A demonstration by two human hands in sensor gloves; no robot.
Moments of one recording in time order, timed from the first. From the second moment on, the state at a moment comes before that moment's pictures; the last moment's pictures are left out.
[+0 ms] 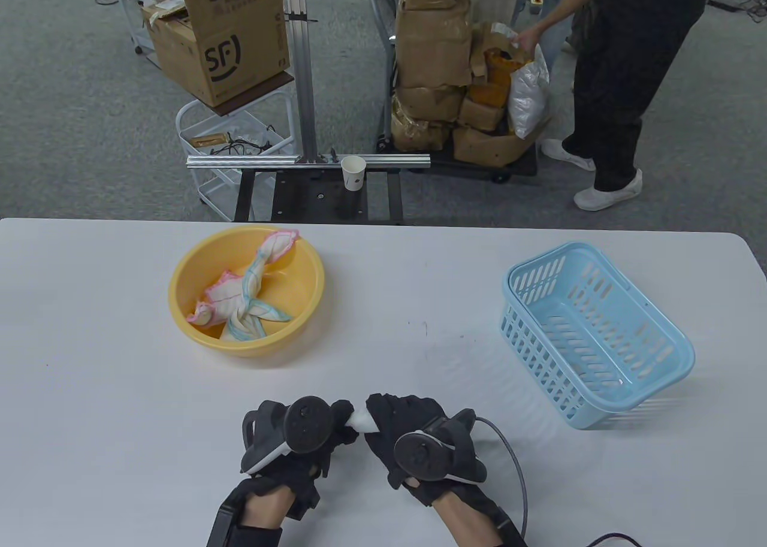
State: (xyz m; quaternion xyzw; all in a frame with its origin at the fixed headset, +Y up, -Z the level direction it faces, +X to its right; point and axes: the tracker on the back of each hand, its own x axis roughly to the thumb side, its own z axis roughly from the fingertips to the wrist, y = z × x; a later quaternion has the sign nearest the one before) left_hand -0.136 -0.722 -0.277 0.00 -0.15 0.15 0.98; right_hand 0.056 -0.720 -0.274 0.29 -0.13 0.92 0.21
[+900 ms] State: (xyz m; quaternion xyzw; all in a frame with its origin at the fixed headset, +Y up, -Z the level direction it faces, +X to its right) left_hand -0.130 -0.716 -0.265 0.09 -0.18 0.14 0.97; right_hand 0.092 -0.755 -0.301 0.18 0.15 0.82 0.53
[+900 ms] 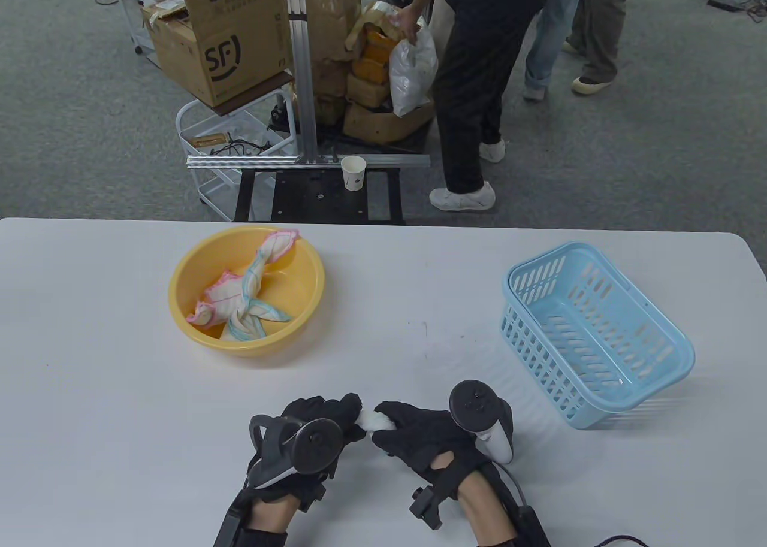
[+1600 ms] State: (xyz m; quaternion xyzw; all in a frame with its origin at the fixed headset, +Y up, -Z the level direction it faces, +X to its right) left_hand -0.171 -0.720 -0.272 0.09 -0.10 0.27 0.95; right_hand 0.141 -0.685 -0.291 0.14 -0.19 0.84 0.49
